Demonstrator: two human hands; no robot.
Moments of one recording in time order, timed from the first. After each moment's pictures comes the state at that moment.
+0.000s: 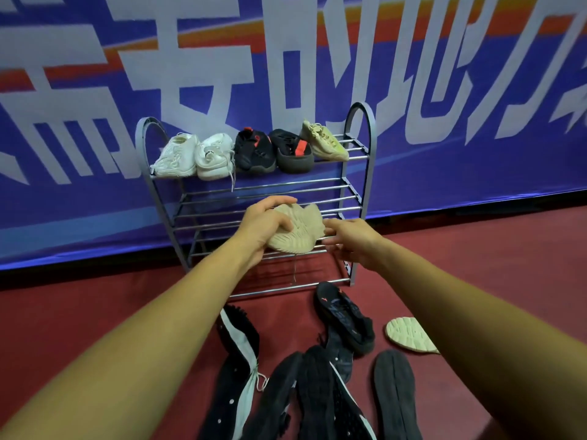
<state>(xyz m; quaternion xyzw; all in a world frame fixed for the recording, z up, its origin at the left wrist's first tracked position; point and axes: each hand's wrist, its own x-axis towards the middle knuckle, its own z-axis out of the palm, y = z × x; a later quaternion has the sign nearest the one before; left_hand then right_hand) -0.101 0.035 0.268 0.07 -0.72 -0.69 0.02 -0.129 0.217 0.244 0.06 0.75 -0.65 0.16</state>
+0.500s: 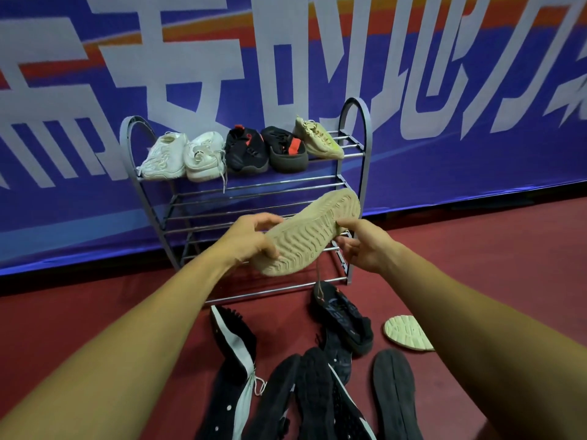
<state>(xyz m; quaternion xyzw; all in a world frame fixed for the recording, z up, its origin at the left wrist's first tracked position) -0.113 0.002 0.249 -0.03 -0.83 -0.55 -0.06 -0.155 0.239 0.221 0.17 0.58 -0.77 0.18</state>
